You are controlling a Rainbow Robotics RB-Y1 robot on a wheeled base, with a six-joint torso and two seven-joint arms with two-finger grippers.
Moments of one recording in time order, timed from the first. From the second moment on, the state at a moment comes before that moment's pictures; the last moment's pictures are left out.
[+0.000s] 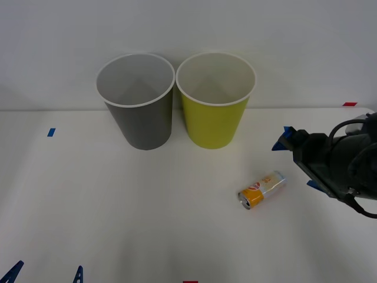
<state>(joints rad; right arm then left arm) -0.23 -0.44 0.01 -2.48 -0.48 1.90 0.36 1.12 0.55 -0.34 -2.09 0.44 -0.70 -1.87</state>
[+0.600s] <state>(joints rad) -0.24 -0.43 0.06 -2.23 -0.42 1.79 0.36 1.12 0.55 -0.34 -2.09 0.44 -0.70 -1.87</state>
